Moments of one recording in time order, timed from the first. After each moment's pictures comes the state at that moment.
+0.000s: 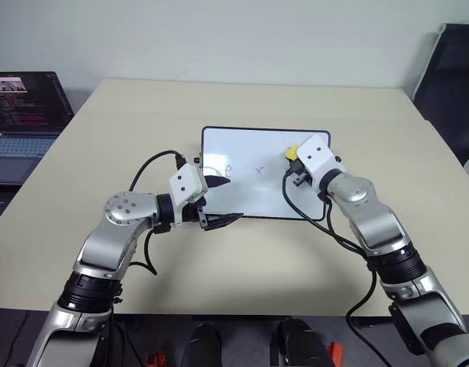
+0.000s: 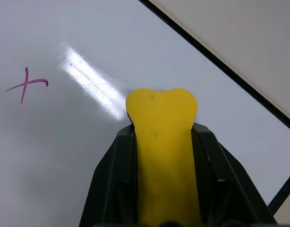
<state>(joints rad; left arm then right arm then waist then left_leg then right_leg) -0.43 0.63 -0.09 -0.14 -0.29 0.30 -1.00 -0.63 -0.42 0.27 -0.08 -0.06 0.62 0.31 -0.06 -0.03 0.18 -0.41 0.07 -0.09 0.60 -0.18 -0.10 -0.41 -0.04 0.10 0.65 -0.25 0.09</state>
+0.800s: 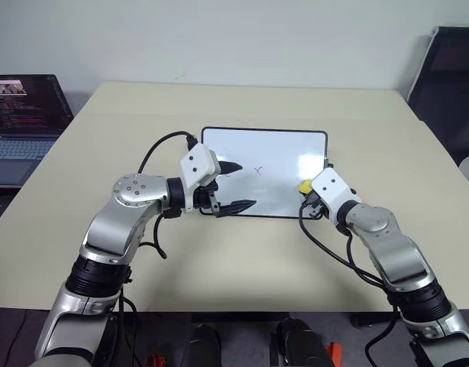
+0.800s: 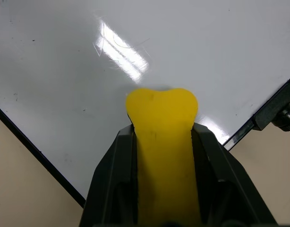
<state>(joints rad) -0.56 0.61 -0.12 -0.20 -0.31 0.49 -0.97 -0.42 -0.48 0.23 -0.31 -0.09 0.80 0.41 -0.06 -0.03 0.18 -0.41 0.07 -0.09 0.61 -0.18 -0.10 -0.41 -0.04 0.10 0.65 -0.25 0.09</state>
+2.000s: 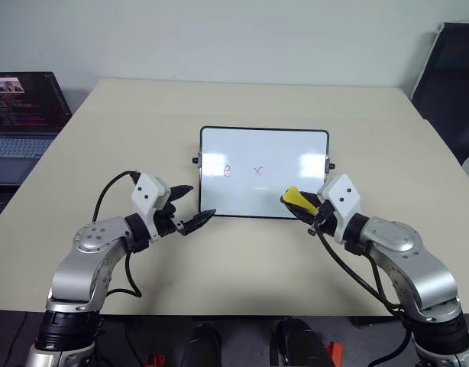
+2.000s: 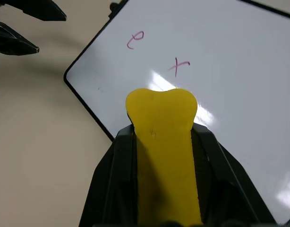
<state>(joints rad) -0.19 0.61 0.12 -0.26 -0.40 0.46 -0.79 -0.27 -0.47 0.10 -0.58 0.22 0.73 0.57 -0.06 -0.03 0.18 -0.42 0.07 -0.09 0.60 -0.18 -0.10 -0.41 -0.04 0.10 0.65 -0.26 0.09</state>
